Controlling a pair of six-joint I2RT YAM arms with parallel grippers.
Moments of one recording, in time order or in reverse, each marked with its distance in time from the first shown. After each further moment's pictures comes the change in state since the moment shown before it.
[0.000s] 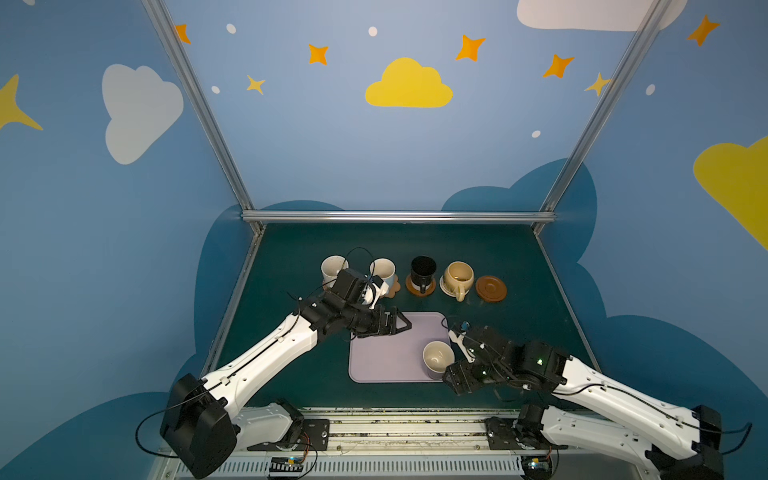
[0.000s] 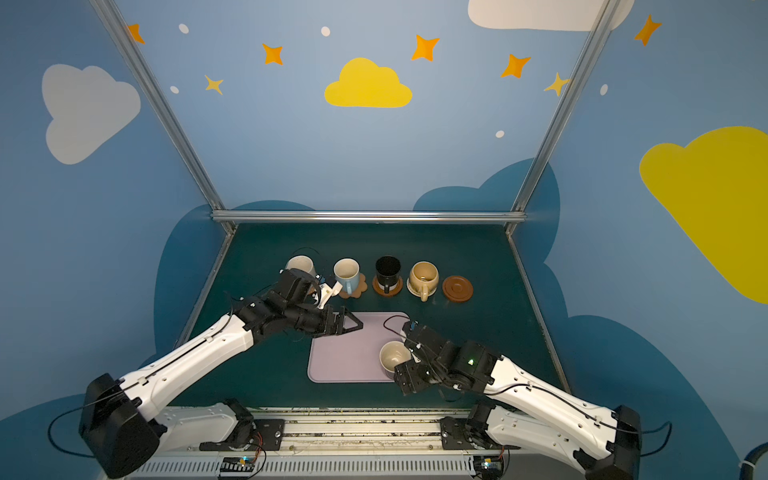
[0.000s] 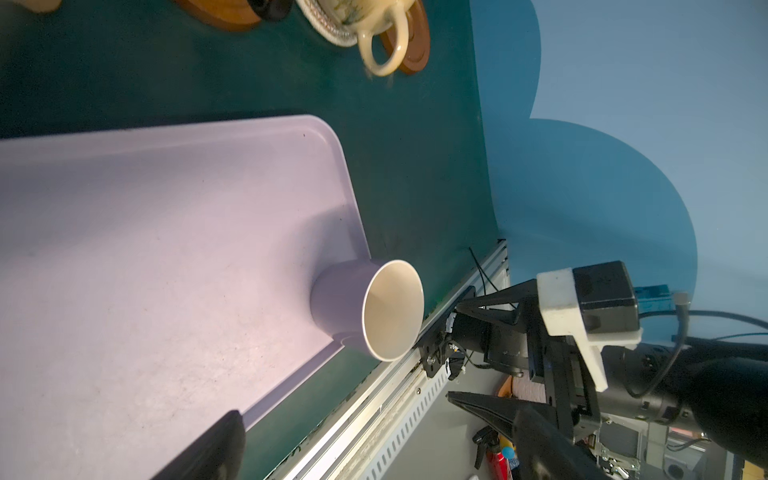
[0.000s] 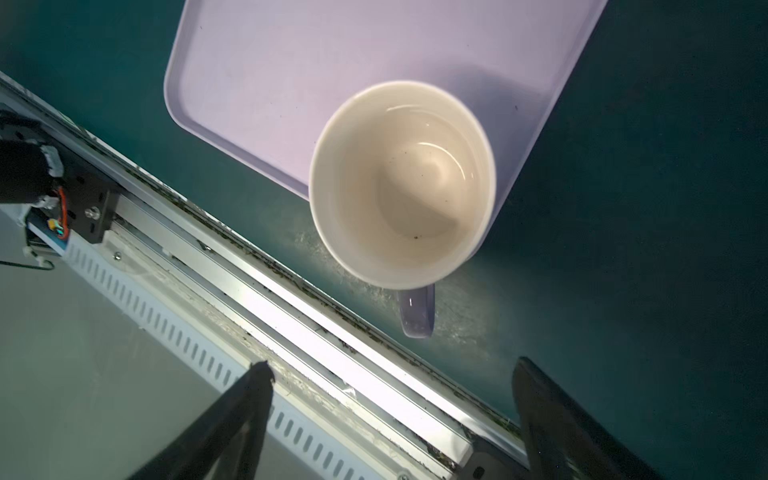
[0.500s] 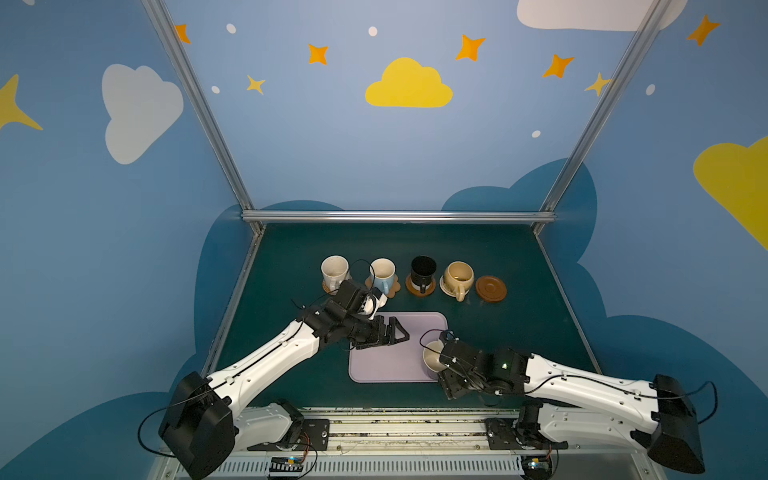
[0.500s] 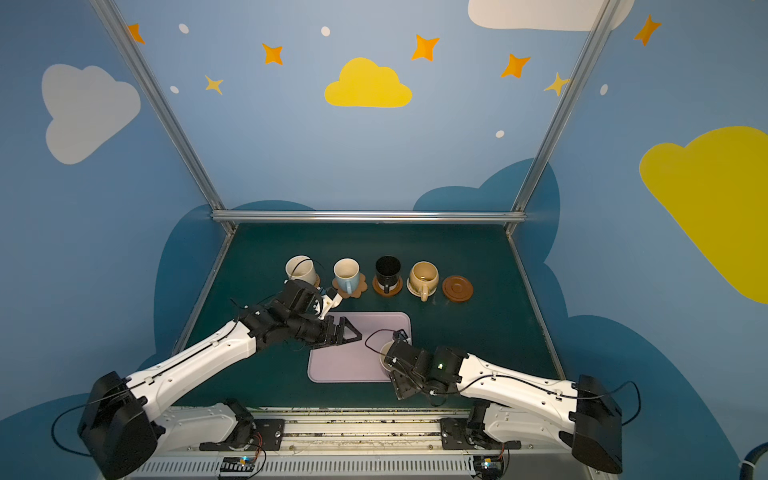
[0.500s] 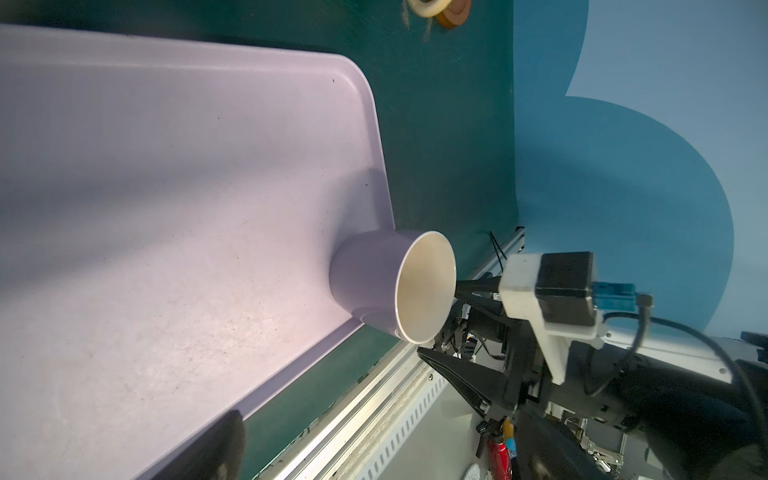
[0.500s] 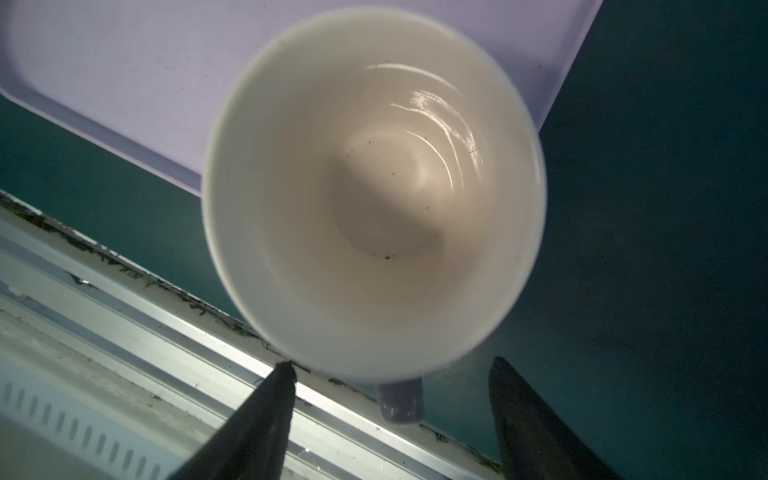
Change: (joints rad) left arm -0.018 -0.006 -0.092 0.042 -0.001 -0.035; right arm 0.097 0.180 -0.088 0.137 0.152 0.074
